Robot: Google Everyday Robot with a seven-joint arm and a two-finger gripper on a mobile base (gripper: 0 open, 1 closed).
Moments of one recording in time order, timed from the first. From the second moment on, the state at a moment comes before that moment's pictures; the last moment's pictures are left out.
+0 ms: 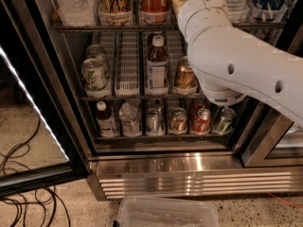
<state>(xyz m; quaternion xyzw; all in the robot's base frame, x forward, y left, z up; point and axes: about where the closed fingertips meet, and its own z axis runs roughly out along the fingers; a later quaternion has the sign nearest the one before) 0.655 -0.116 1.075 -0.10 0.65 -0.11 0.75</state>
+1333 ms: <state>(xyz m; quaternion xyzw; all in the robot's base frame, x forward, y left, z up) 0.599 -0.106 1.128 -0.11 0.62 -0.08 0.77</state>
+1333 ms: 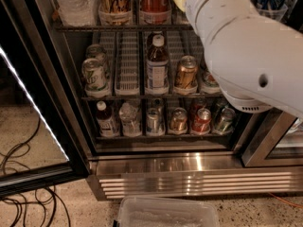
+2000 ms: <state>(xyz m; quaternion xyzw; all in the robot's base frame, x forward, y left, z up) 0.570 -0.107 1.101 -0.14 0.68 0.00 0.72</state>
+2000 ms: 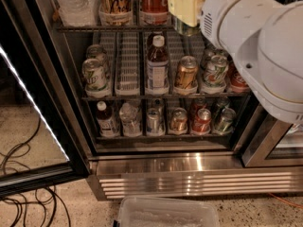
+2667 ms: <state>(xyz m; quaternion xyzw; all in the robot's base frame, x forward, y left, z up) 0.540 -0.099 1.018 -0.17 0.75 0.12 0.63</state>
